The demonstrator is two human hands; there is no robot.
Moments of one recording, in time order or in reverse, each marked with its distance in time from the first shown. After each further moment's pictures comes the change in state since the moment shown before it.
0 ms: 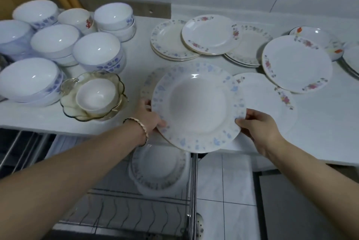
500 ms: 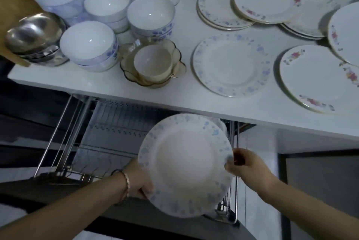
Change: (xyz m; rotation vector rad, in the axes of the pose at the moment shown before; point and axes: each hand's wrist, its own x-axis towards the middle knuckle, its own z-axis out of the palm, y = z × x) left_hand -0.070 -0.164 -0.174 0.224 -0.249 -0.513; right_hand -0.116 0.095 0.122 -0.358 -0.353 0.154
